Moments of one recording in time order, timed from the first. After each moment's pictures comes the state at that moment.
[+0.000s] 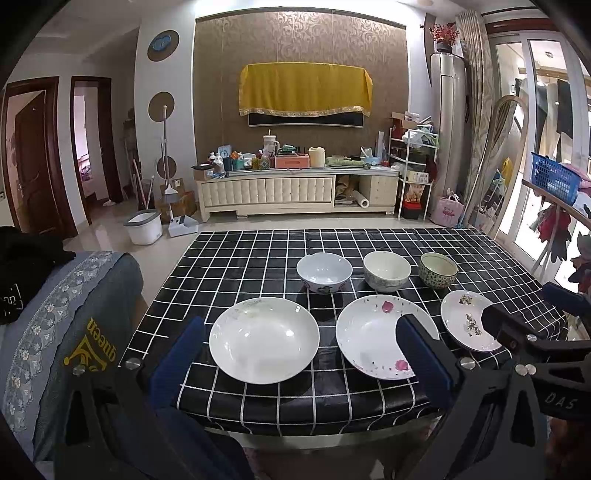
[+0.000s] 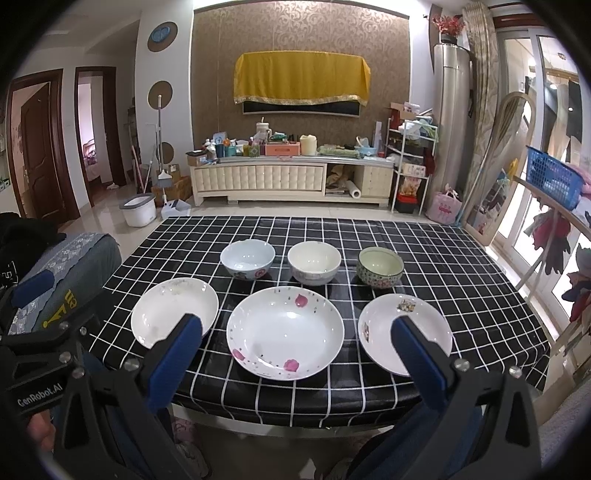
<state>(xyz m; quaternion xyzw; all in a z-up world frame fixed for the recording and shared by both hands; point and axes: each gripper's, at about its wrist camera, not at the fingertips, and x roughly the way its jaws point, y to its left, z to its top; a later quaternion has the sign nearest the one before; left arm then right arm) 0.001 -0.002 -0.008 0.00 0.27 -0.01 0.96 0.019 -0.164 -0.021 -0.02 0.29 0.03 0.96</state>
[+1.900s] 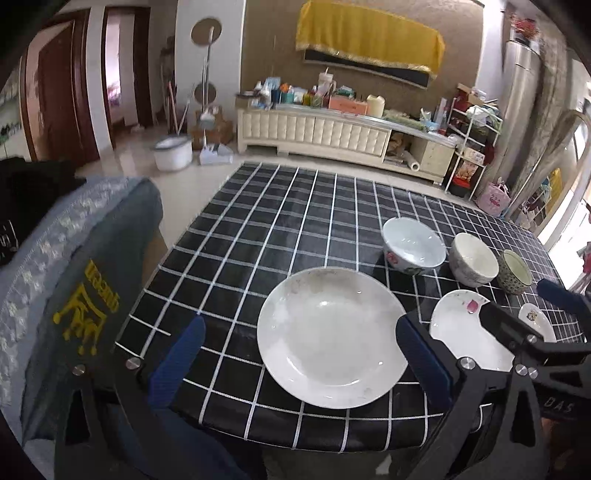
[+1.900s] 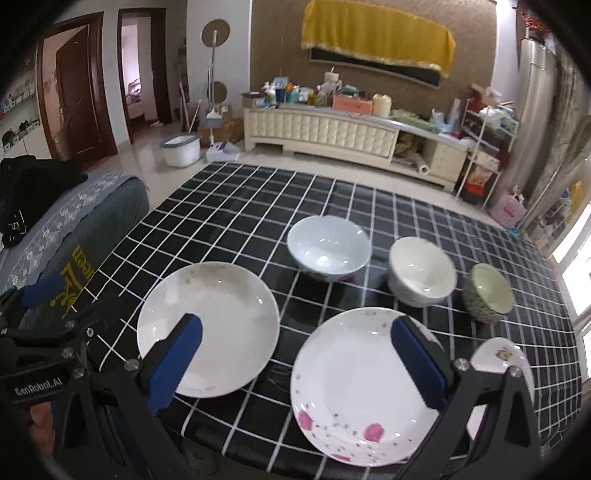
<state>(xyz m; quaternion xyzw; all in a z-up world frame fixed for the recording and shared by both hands) 0.121 0.107 -0.077 -0.08 0.39 0.06 0.92 0.171 -0.057 -0.081 -0.08 0.39 0.13 0.91</state>
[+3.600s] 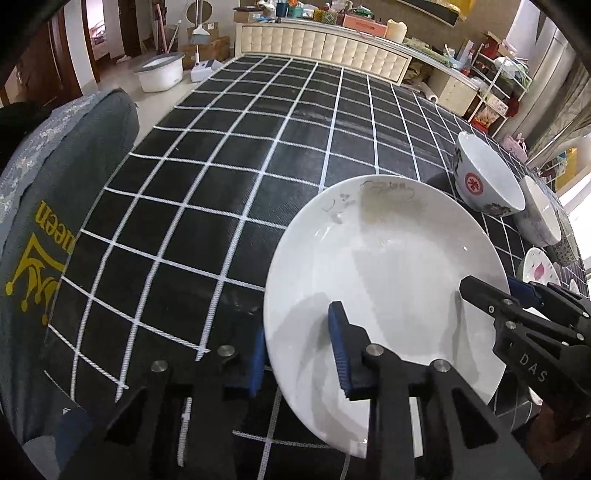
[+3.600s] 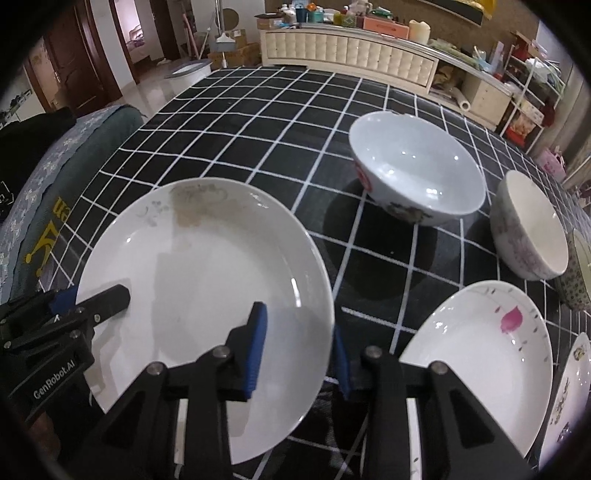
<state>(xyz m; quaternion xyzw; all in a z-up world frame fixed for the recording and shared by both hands) 0.201 0.148 -0.197 -0.11 0.52 0.05 0.84 0.234 -0.014 -0.182 -0.09 0.52 0.16 0.83</state>
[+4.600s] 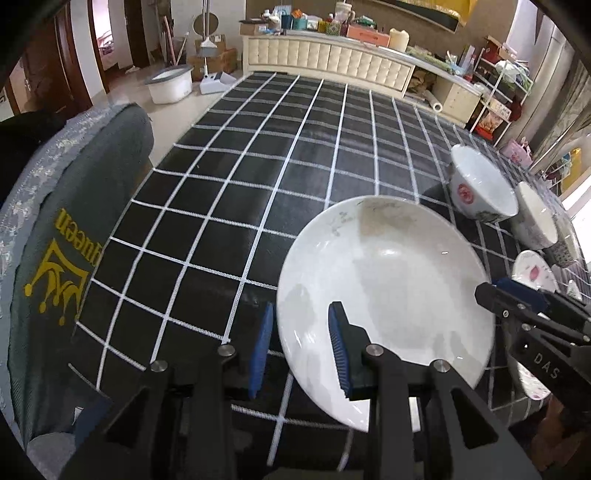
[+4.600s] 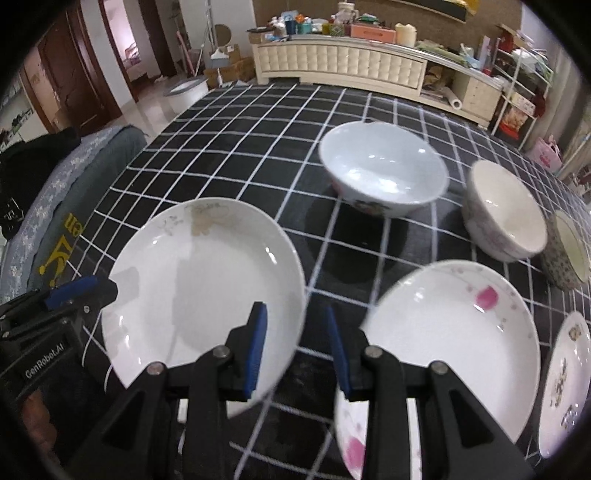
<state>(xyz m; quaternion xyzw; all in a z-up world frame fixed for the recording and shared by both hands) 0.182 0.145 -0.170 -0.10 0.50 0.07 0.86 0.216 -0.045 -0.158 -0.05 0.50 0.16 0.85</state>
